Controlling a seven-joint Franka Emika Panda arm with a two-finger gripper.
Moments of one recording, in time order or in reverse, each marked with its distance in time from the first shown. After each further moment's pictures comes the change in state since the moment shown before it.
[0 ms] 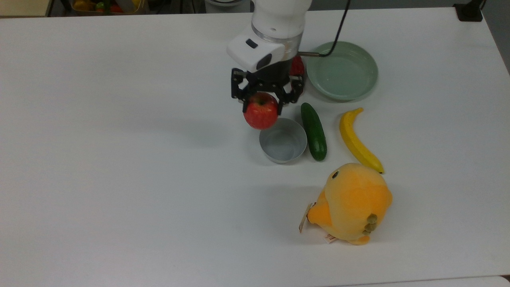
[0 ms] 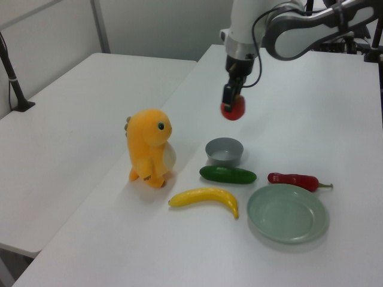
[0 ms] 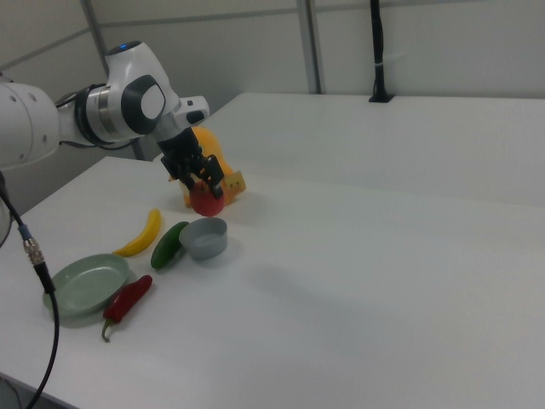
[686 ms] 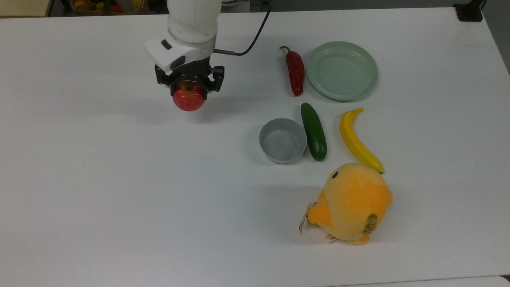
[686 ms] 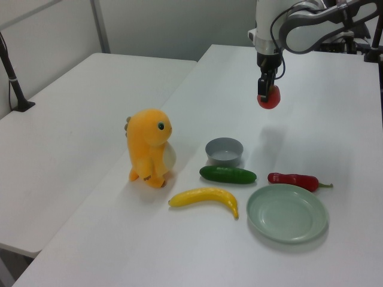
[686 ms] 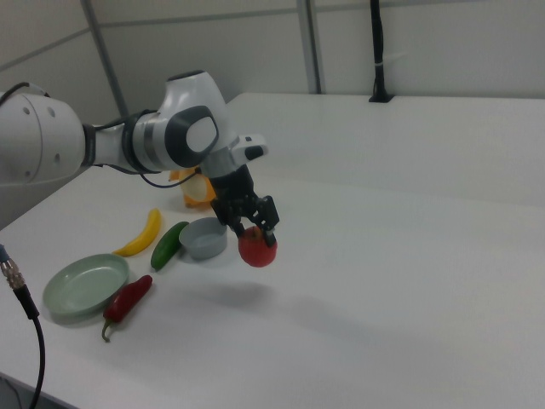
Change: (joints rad) arm -0.074 -0.084 -0.169 -0.200 0.000 -0.013 -0.220
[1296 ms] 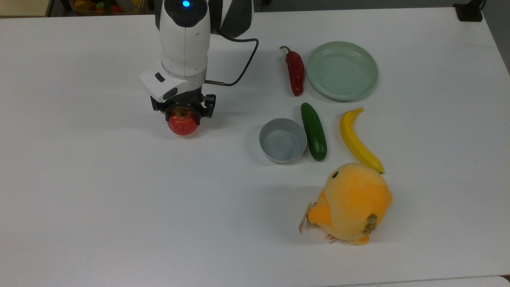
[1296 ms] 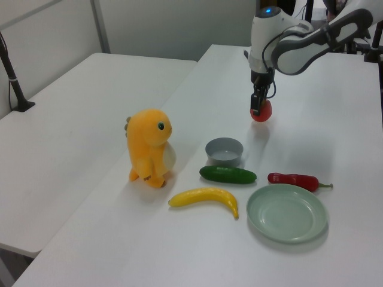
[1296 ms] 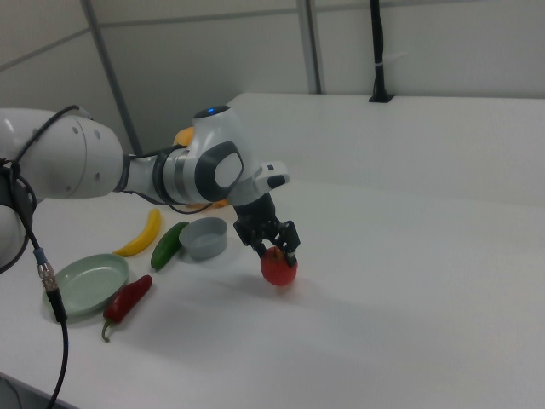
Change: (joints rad) arm -0.030 0.133 -0.007 -0.005 0.000 0.183 0.006
